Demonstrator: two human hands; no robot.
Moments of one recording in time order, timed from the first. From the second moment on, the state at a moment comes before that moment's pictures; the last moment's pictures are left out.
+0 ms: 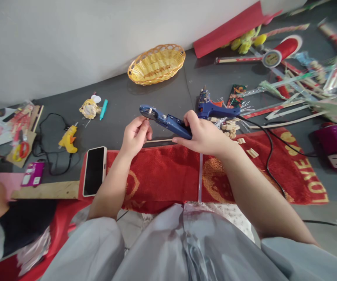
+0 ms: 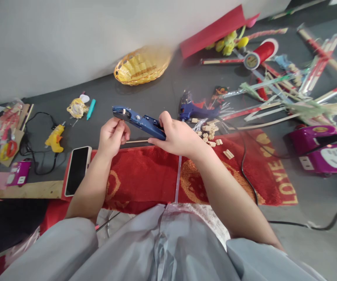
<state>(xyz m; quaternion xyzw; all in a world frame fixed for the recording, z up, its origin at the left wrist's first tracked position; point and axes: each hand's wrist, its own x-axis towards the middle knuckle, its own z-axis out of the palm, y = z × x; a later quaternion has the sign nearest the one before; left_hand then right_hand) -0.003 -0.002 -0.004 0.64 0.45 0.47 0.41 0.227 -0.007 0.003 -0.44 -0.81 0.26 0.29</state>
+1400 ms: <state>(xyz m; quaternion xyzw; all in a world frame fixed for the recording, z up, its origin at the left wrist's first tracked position) -0.003 0.002 -0.014 0.69 0.50 0.46 0.26 0.221 -0.005 -0.003 -0.44 -0.83 0.25 0.23</state>
